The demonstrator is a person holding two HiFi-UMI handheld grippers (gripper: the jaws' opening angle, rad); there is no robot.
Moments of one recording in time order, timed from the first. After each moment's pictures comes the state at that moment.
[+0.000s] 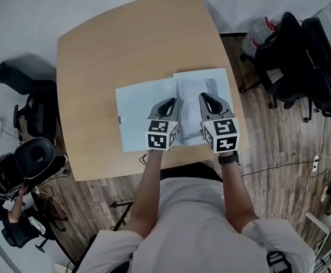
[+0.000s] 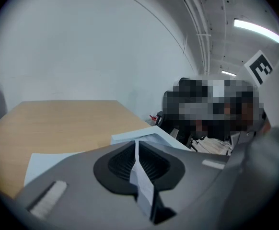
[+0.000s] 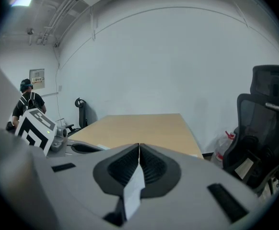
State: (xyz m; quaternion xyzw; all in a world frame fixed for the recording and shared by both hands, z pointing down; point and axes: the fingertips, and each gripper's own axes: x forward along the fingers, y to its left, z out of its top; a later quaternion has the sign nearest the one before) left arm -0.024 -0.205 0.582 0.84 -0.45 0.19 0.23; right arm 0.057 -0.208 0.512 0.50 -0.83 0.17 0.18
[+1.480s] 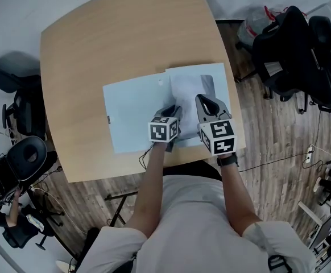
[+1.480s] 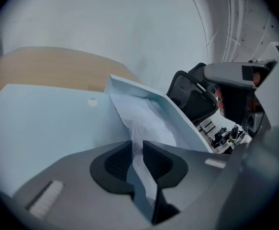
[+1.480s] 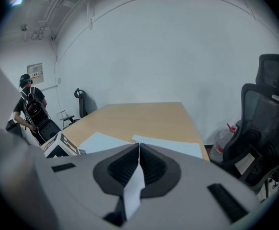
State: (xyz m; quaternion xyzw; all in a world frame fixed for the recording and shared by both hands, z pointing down) left arm 0.008 -0.178 0.712 0.79 -0.39 0.23 0.42; right arm 0.064 -0.213 0.559 0.48 -0.82 0.21 0.24
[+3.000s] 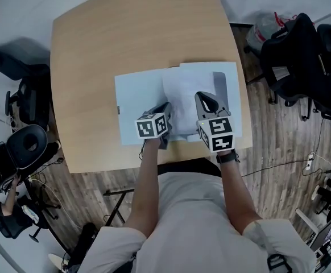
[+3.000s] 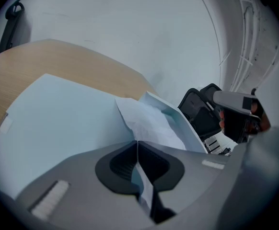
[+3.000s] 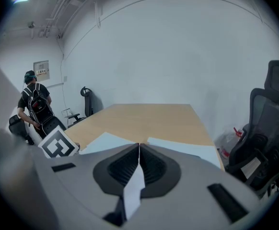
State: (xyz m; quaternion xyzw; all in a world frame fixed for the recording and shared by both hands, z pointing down) left arm -0.077 -0.172 0.705 0.74 -0.45 0.17 0.46; right arm 0.017 -0.203 0.559 0.46 -0.83 0.19 0.24
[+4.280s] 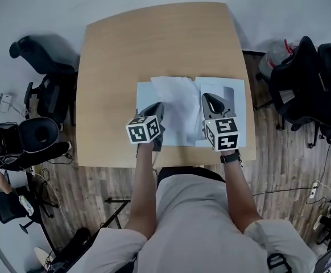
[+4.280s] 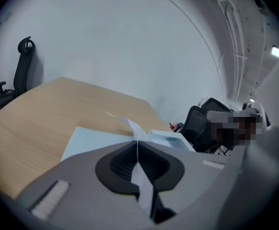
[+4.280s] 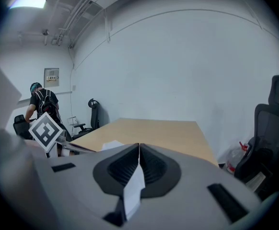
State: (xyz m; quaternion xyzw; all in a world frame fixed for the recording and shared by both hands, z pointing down) left arm -0.165 -0.178 0.595 0.75 -0.55 0.12 0.36; right arm -0.007 -0.201 0.493 0.45 -0.87 0.13 0.18
